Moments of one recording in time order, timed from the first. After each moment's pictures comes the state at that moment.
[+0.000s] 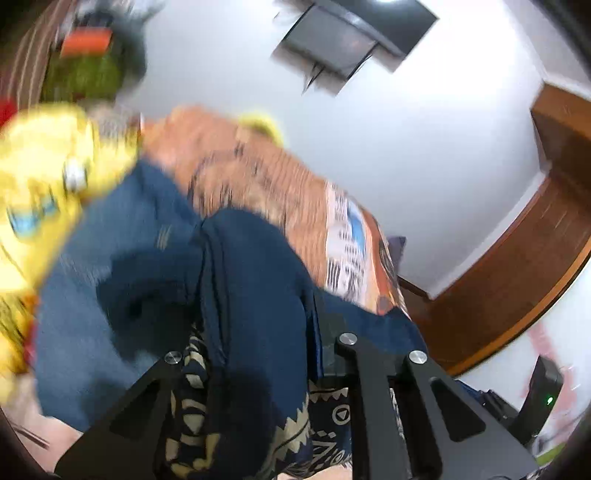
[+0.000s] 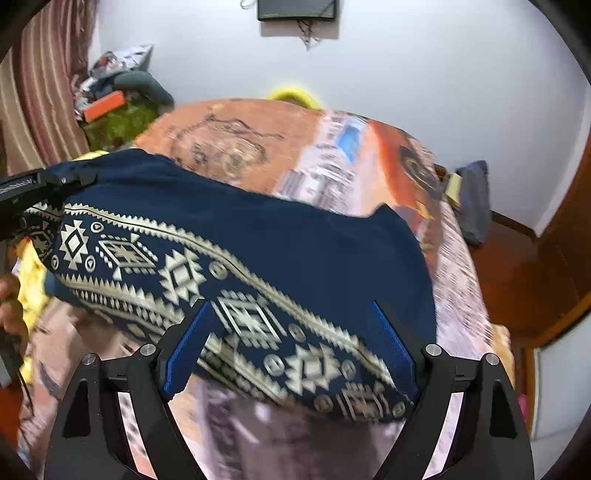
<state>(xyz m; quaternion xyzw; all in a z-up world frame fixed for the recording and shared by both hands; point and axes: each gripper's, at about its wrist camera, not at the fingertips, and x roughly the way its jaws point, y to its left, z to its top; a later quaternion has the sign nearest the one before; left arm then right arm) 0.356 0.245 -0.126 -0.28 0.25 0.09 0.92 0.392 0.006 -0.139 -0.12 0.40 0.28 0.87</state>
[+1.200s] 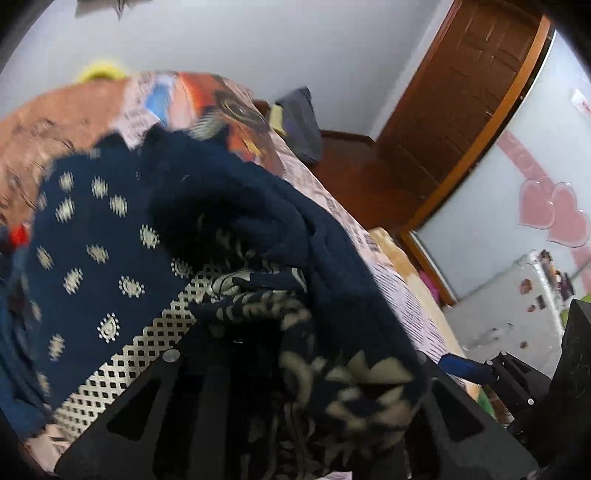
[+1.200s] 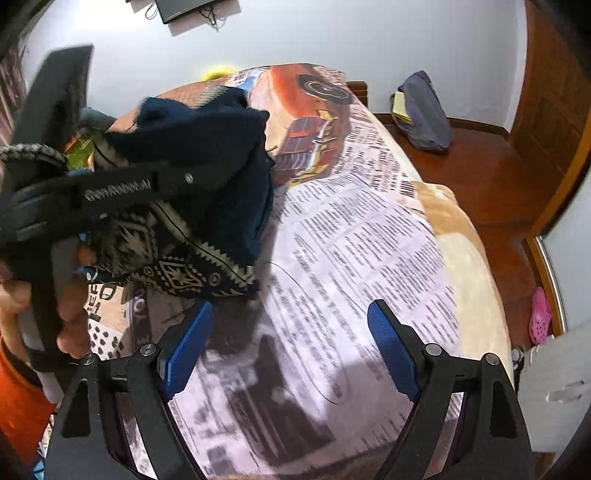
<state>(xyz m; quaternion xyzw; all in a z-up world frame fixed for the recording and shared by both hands) 0.460 -0.022 -0.192 -0.11 0.46 -0.15 0.87 0.350 -0.159 -0.181 0.00 0.49 0.19 0.85</state>
